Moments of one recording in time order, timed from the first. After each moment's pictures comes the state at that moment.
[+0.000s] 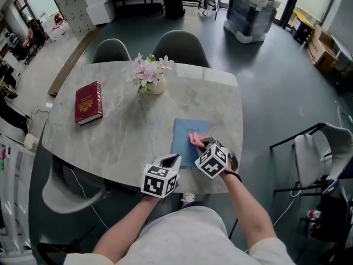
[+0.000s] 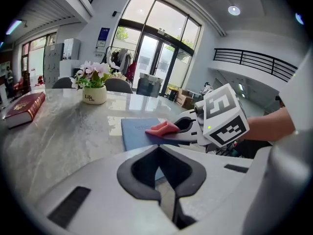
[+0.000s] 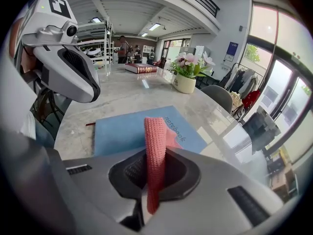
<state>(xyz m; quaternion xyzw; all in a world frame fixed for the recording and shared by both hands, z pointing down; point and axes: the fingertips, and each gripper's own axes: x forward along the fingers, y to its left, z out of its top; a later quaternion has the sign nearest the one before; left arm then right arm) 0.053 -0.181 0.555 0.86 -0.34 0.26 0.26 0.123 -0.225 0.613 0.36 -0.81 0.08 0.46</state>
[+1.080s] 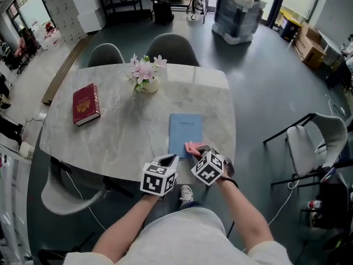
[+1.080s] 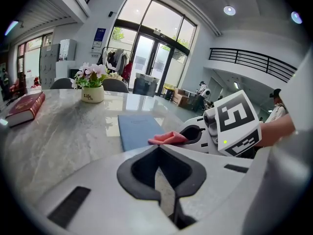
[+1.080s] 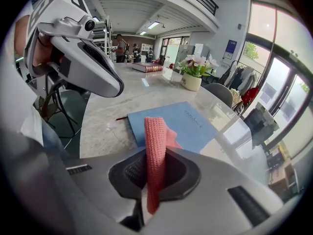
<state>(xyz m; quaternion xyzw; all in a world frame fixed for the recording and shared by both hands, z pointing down) 0.043 -0.142 0.551 0.87 -0.33 0.26 0.25 0.104 -0.152 0.613 0.37 -0.80 0.09 0.46</state>
